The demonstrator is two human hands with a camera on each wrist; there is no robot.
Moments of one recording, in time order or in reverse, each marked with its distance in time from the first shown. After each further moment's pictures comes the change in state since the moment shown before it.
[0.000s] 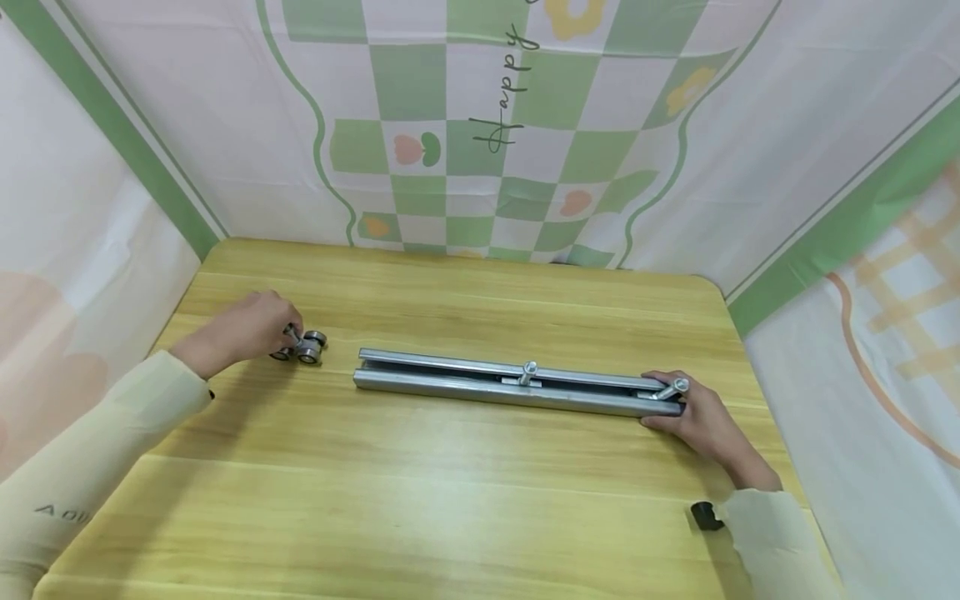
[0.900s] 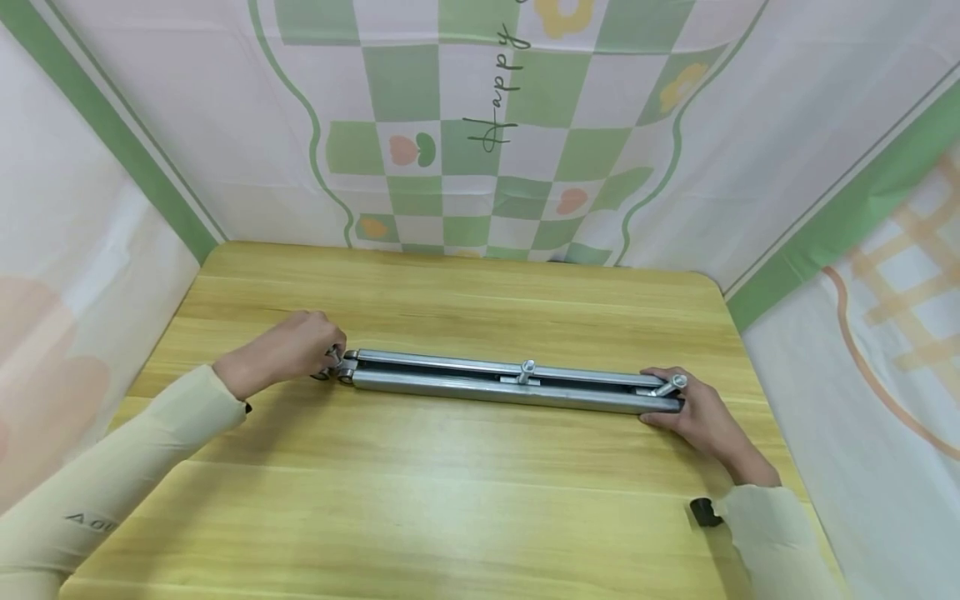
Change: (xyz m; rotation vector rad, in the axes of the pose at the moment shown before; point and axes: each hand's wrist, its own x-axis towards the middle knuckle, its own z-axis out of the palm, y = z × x) left_hand 0.017 0.059 0.013 -0.032 -0.006 0.122; right_hand -0.001 0.001 0.000 0.017 0.008 0.007
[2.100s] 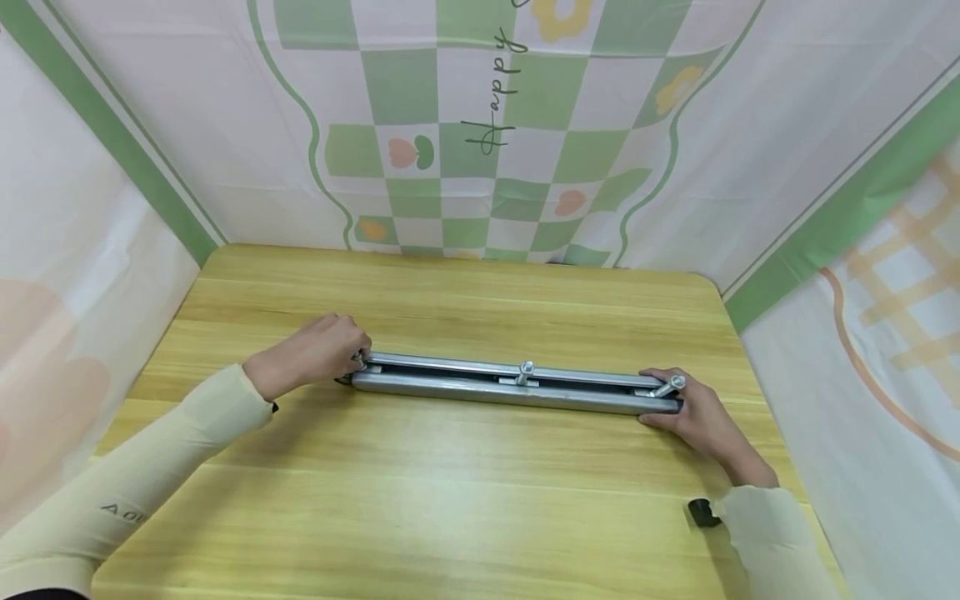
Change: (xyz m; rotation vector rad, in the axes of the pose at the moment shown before) left_hand 0.023 0.024 0.005 0.065 -0.027 0.018; right_hand -0.001 -0.004 0.000 0.016 0.011 -0.003
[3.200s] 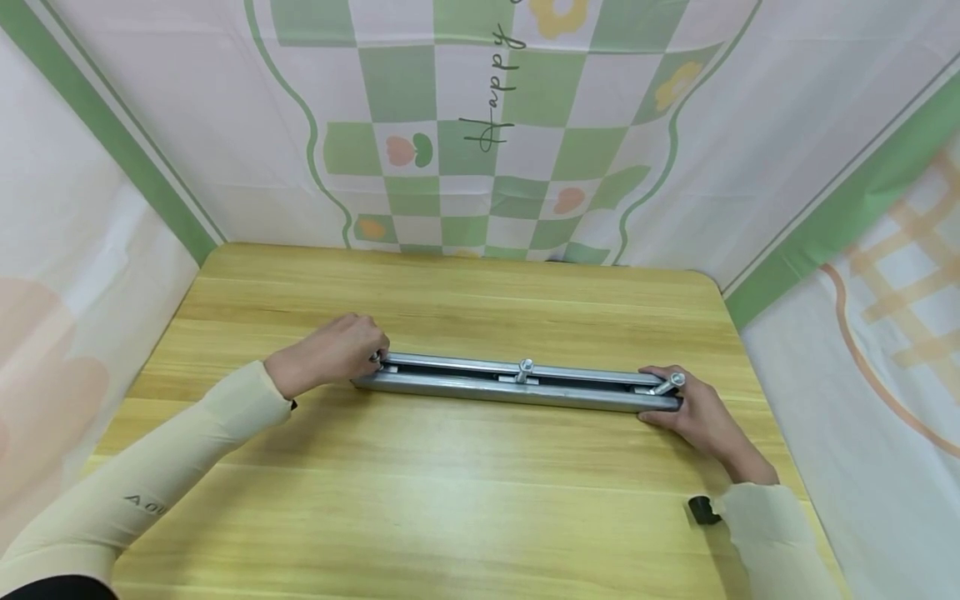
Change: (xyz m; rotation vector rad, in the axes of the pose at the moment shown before) left_hand 0.017 0.017 0.003 -0.010 0.015 0.046; right_hand 0.000 0.002 0.000 -0.011 -0.001 0.000
